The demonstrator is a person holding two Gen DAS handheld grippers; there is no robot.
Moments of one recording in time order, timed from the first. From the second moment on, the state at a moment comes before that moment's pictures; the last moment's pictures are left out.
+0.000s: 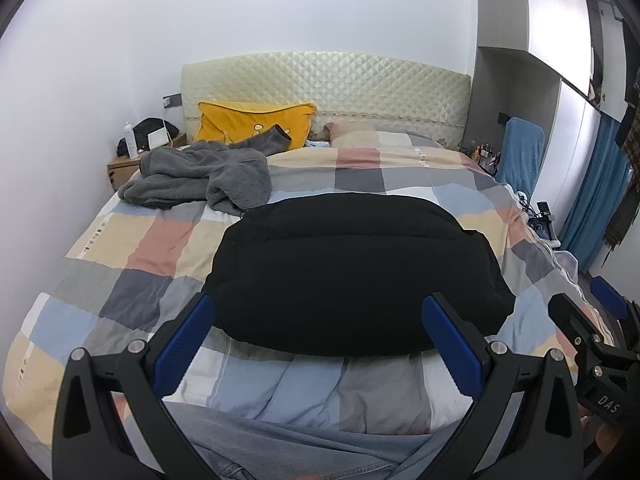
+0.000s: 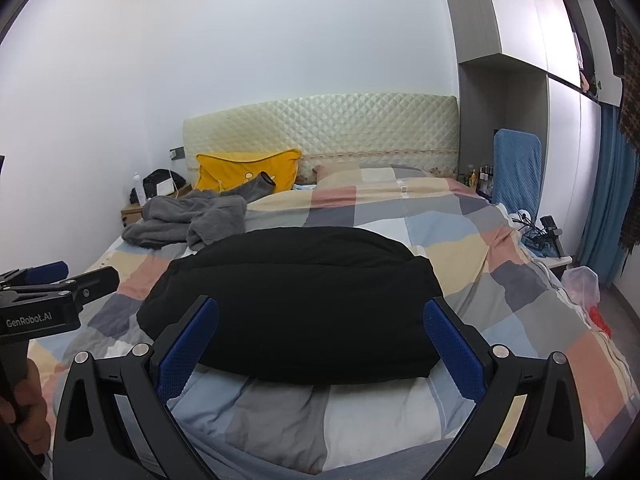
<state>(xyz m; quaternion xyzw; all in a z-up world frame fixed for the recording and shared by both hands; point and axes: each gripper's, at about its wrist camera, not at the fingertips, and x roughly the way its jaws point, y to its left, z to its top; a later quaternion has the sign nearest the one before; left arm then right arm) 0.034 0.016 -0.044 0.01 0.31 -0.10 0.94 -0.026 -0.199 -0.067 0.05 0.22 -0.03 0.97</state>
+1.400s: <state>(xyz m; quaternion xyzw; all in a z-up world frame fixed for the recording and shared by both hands) 0.028 0.010 -0.042 0.02 0.31 -0.10 0.95 -0.029 -0.196 -0.065 0.04 0.21 -0.04 0.98</state>
